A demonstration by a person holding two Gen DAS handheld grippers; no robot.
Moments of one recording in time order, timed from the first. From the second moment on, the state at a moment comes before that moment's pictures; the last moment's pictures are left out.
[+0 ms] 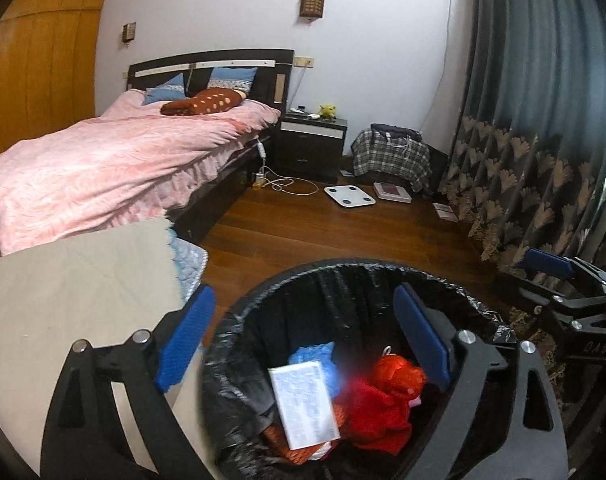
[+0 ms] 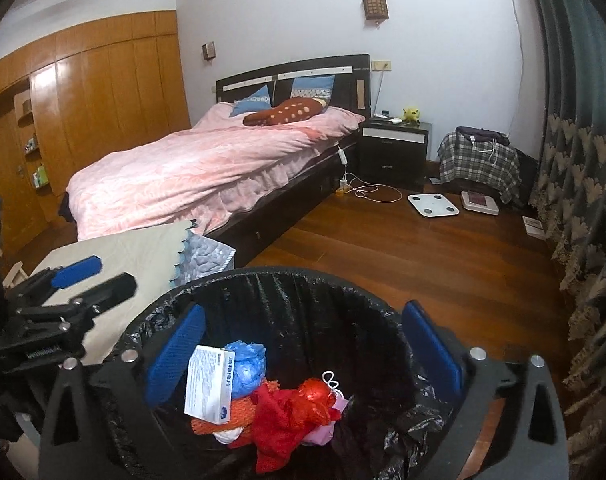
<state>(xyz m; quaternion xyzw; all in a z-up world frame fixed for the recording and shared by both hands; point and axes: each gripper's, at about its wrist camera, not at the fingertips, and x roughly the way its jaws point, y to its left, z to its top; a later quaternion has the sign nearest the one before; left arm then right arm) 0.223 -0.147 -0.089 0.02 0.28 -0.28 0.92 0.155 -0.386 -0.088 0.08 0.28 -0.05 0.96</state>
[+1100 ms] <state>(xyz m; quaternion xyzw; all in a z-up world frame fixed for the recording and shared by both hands) 0.105 -0.050 -0.014 0.01 0.24 -0.19 0.95 0.076 -0.299 -0.020 0.06 0.24 0.04 0.97</state>
